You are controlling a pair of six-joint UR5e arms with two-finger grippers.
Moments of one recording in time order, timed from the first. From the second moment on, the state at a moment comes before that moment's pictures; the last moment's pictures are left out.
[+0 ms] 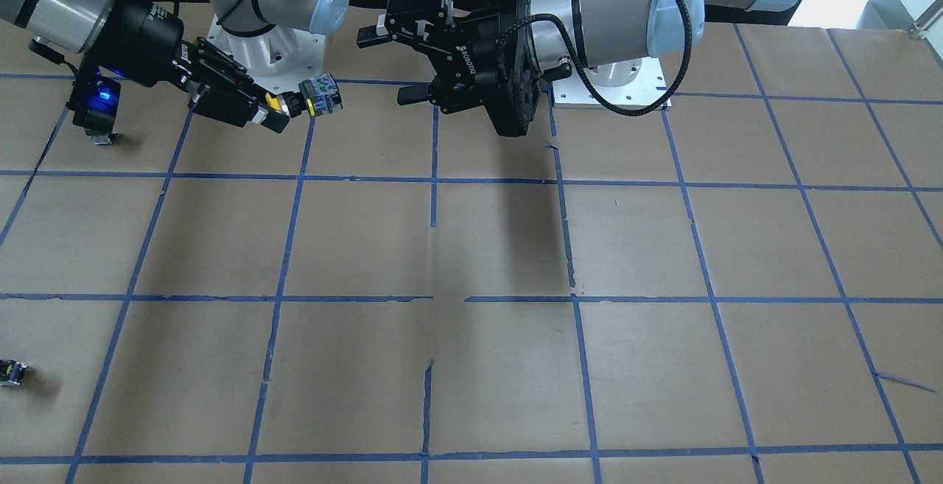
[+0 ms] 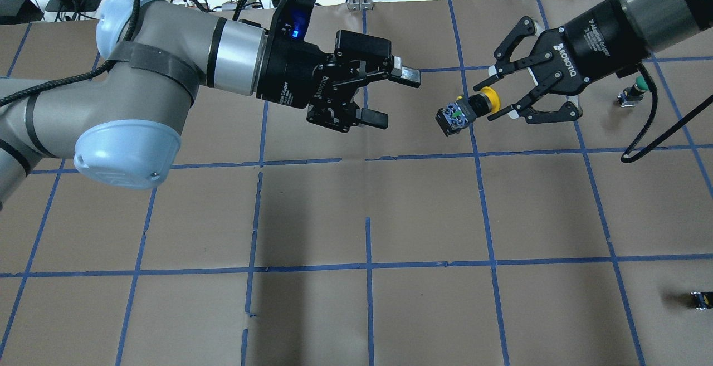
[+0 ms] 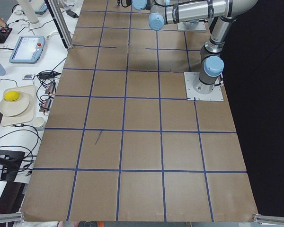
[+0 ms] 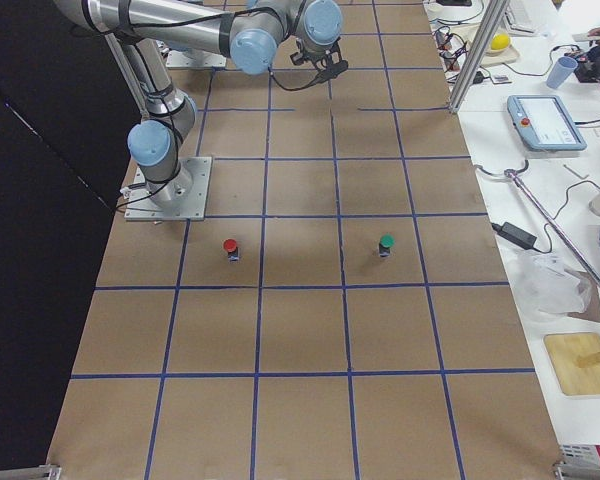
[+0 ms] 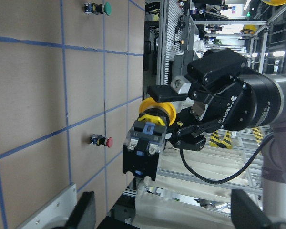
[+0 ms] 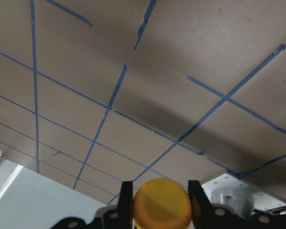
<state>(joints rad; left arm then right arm) -1.68 -1.58 -1.82 -1.28 0.46 -0.09 1.30 -1.65 1.71 -1.35 -0.92 0.61</state>
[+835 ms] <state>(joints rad) -1.67 -1.54 -1.66 -1.44 1.28 -0.13 1.29 -1.65 1.73 -1.63 -1.41 0.12</state>
